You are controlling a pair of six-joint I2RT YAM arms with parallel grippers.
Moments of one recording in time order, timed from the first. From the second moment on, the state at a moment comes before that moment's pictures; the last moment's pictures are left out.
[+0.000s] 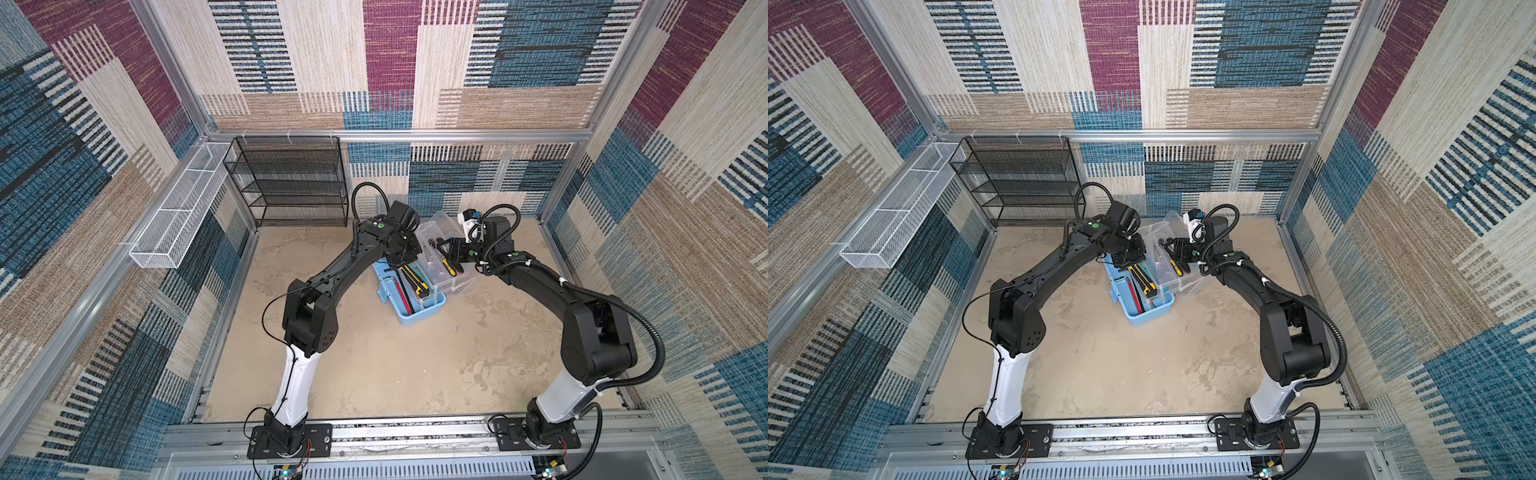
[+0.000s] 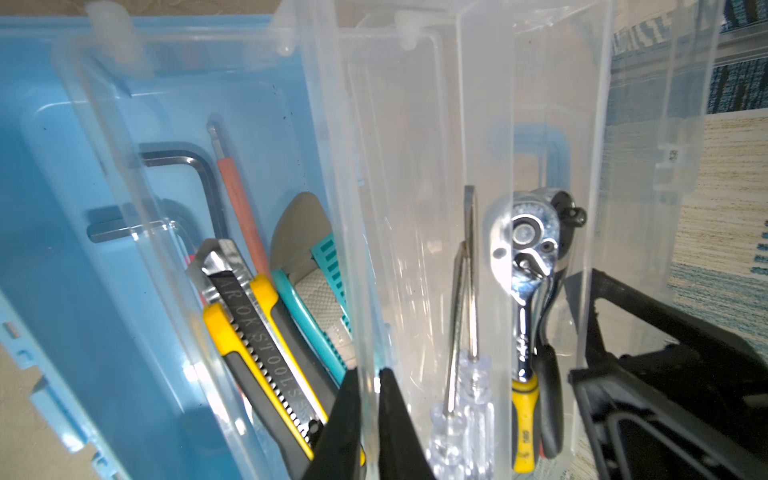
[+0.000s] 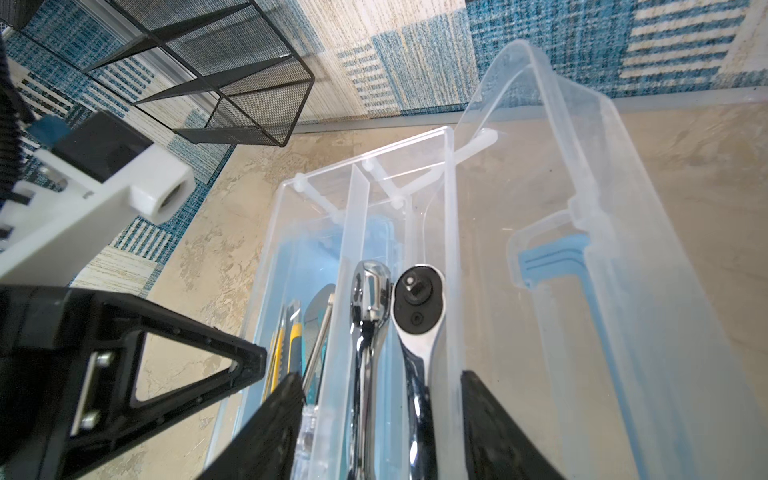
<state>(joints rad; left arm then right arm) -0.59 2.18 2.10 -0.92 0.19 -0.87 0.23 1.70 1.23 -0.08 -0.46 0.29</state>
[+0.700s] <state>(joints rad) -0.57 2.13 2.01 -0.87 0.21 -0.89 0.24 1.68 1.28 -0.17 -0.46 0.25</state>
